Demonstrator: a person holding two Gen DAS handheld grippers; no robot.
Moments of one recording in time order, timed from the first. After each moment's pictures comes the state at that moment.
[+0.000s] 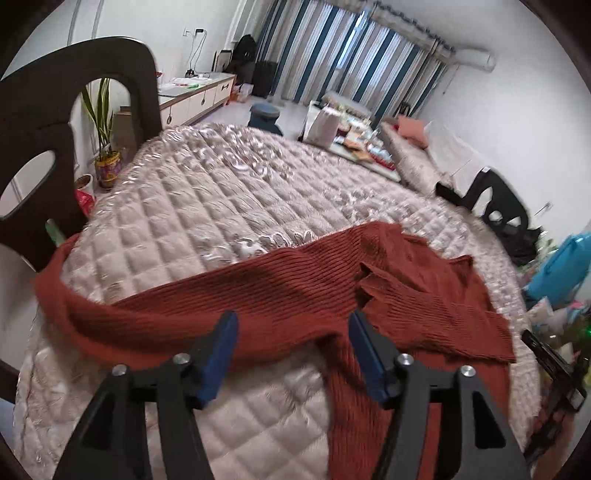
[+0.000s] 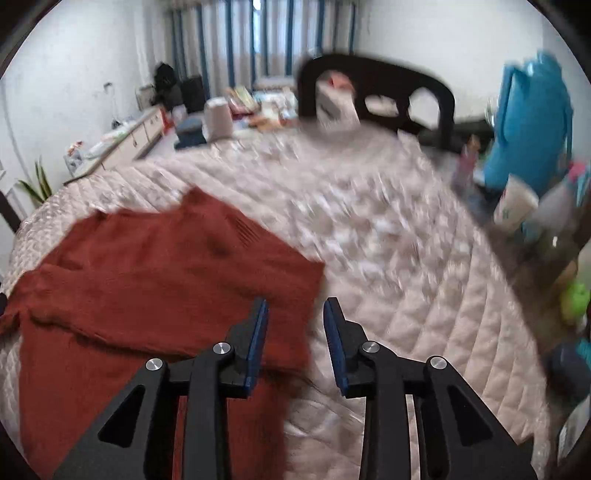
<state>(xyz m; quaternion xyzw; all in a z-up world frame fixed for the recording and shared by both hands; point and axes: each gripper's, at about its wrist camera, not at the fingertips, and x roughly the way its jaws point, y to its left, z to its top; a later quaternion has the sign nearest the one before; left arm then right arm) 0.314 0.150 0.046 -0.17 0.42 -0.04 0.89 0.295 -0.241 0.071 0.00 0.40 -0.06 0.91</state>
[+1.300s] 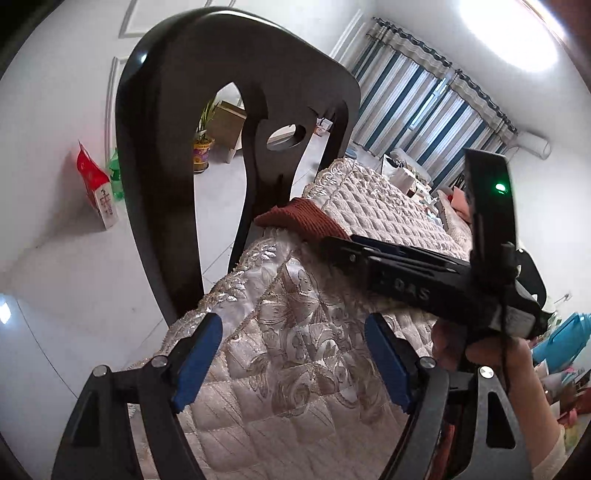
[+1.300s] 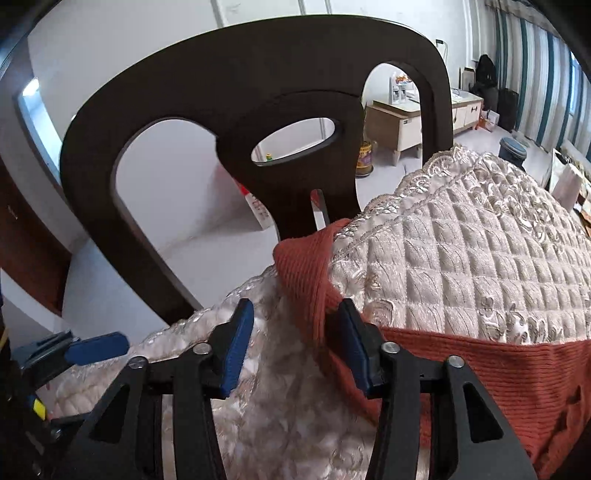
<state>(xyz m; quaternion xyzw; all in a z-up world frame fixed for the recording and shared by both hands) 0.164 0.298 0.030 -0.27 0.36 0.10 0.89 0.307 0.217 0.019 -0.15 0.43 0.45 0.77</state>
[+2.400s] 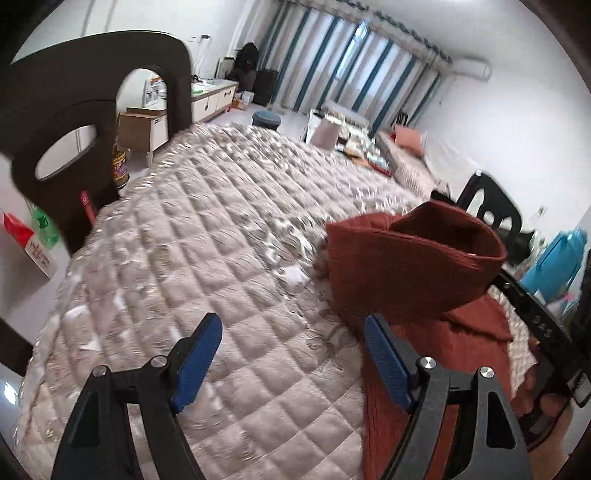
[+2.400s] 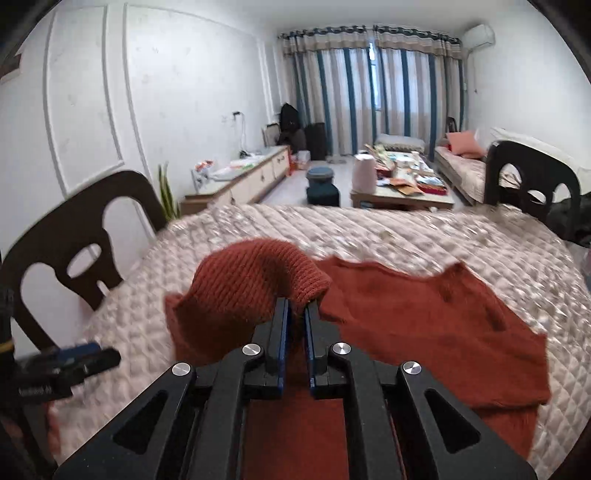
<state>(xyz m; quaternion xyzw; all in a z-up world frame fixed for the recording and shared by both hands) 0.275 0.163 0.035 -0.16 0.41 -0.04 0.89 0.293 -0.065 0.077 -0.01 0.32 0.13 0.94</state>
